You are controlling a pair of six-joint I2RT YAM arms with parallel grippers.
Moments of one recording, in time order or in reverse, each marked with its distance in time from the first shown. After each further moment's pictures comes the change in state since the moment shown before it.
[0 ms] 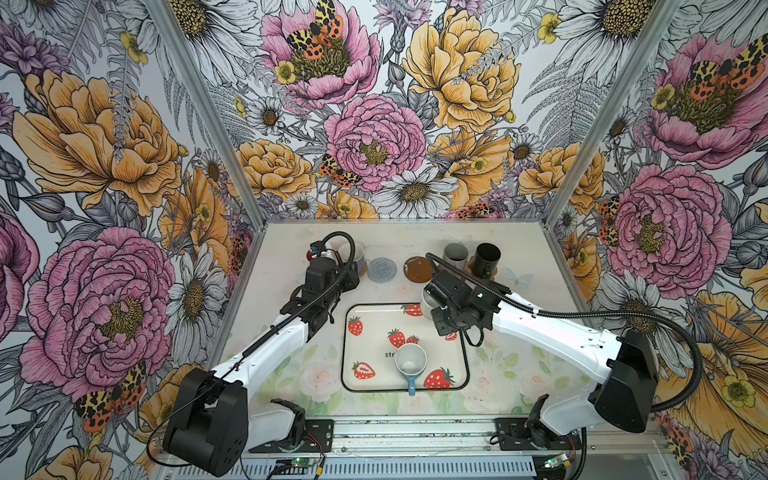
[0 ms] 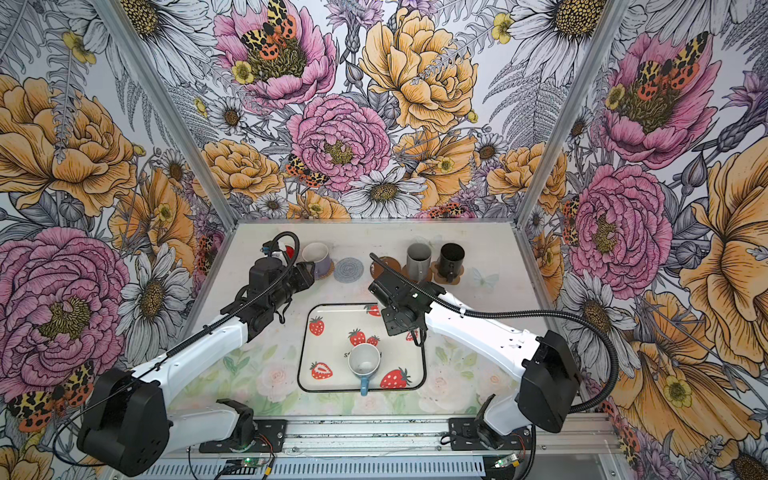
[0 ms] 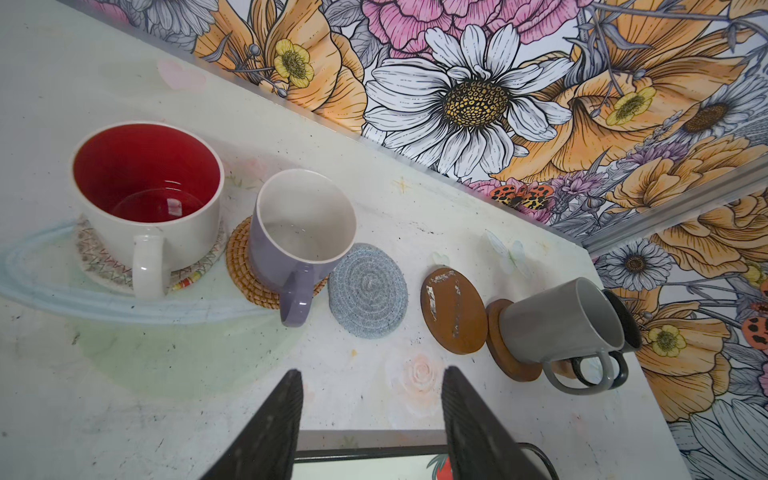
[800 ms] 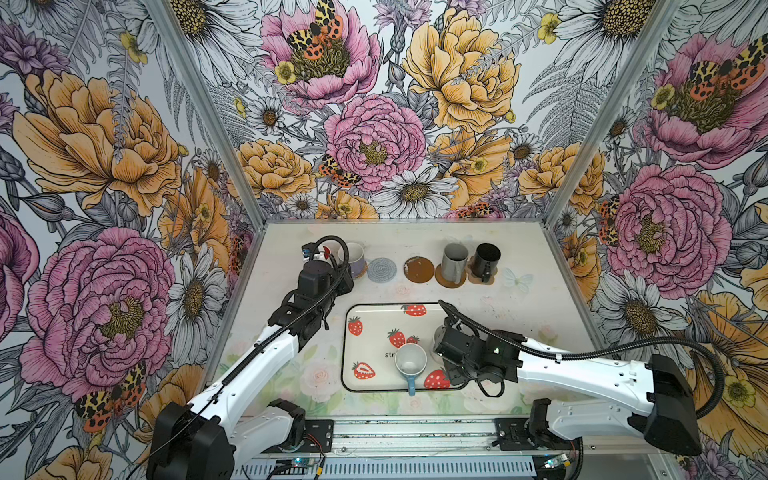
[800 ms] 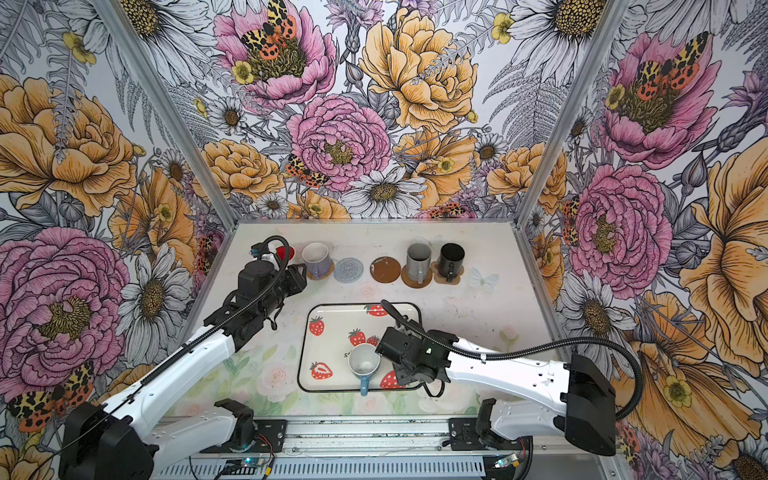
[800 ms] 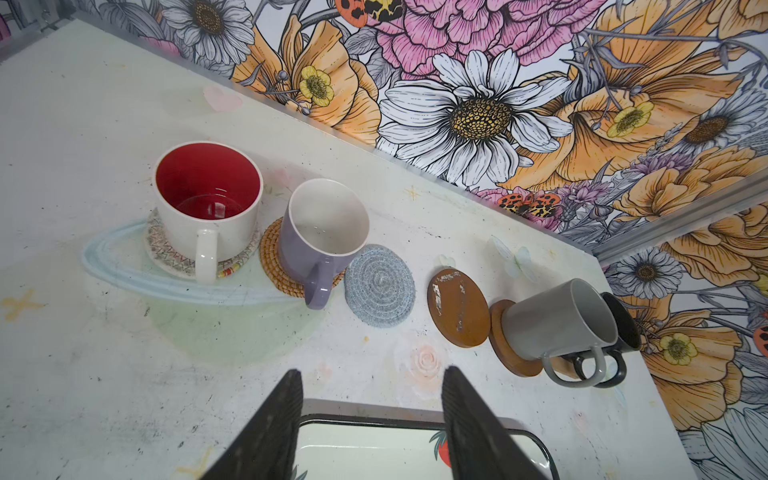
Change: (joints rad) left arm -0.026 -0.150 0.017 -0.175 -0.088 -0.001; right arm 0.268 -0.269 -0.380 0.026 0.000 0.332
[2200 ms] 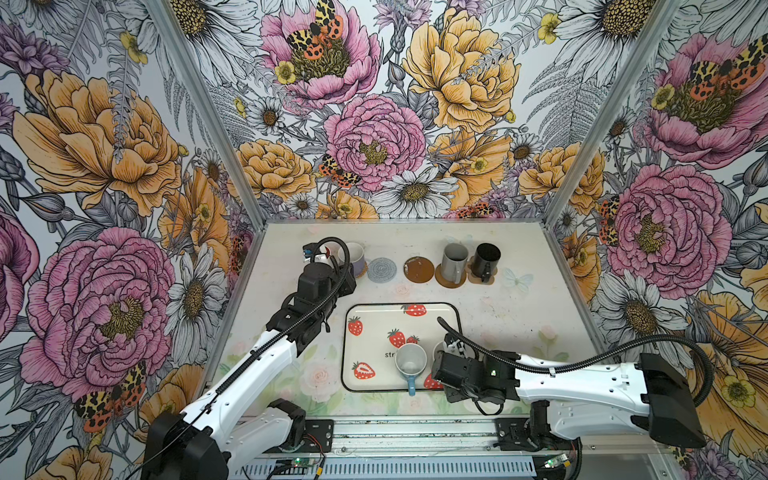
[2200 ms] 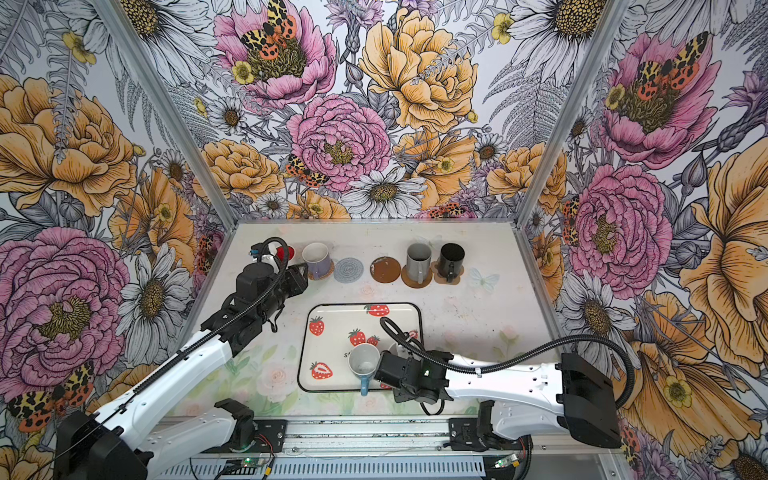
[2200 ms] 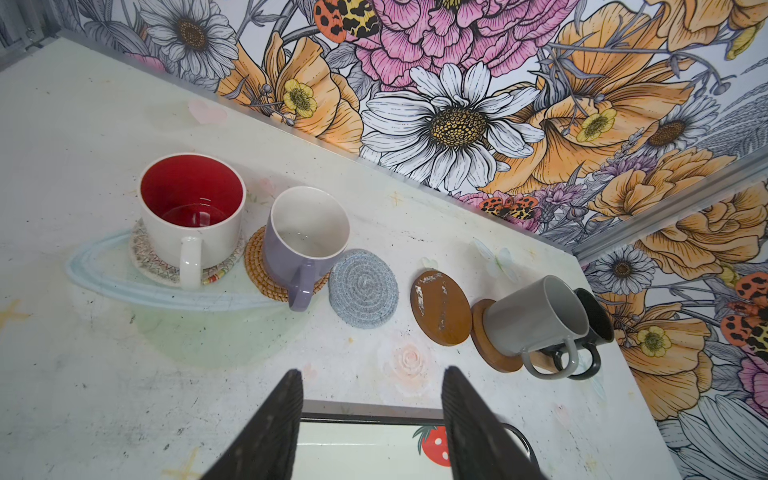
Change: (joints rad) left arm -0.045 -0.048 0.003 -0.011 -0.025 0.000; right arm 0.151 -0.008 -0.146 0.118 0.000 0.222
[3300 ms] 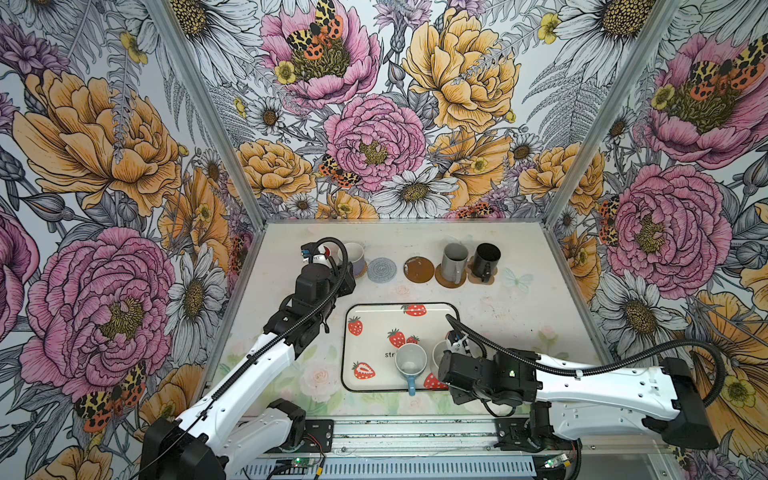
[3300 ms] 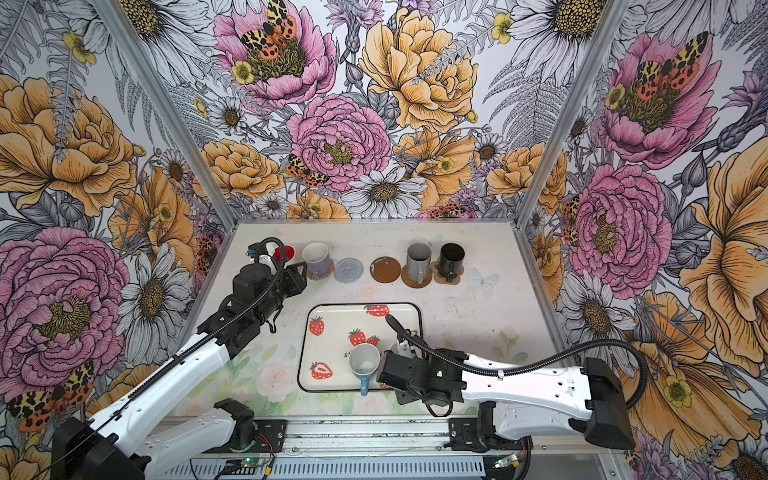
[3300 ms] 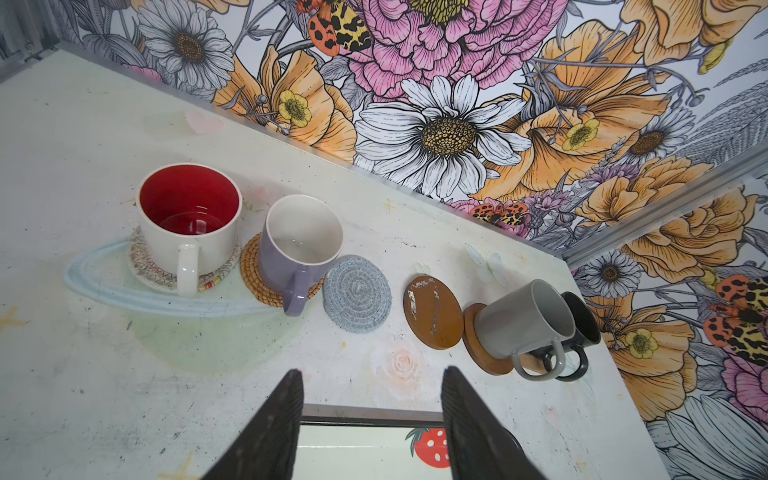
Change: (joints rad) left arm -0.006 -0.031 0.000 -0.001 -0.004 0.000; right arm 0.067 -0.082 0.111 -0.166 0.016 0.005
